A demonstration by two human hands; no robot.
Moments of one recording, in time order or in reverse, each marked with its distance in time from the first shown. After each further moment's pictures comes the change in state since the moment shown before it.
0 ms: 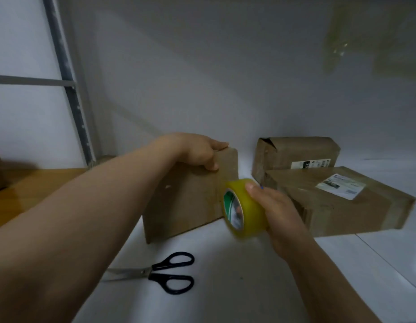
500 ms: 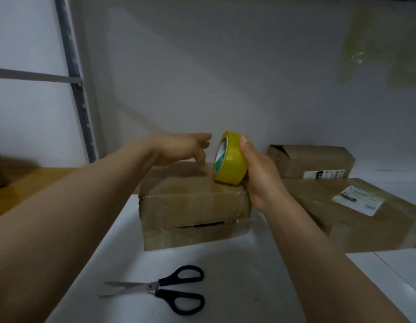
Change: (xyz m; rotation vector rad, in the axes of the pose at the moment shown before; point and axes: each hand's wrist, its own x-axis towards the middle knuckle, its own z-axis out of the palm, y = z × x) left_hand -0.001 -0.068 -0.002 -0.550 -0.027 0.090; right_hand 0.086 -0.043 0.059 0.150 0.013 -0.076
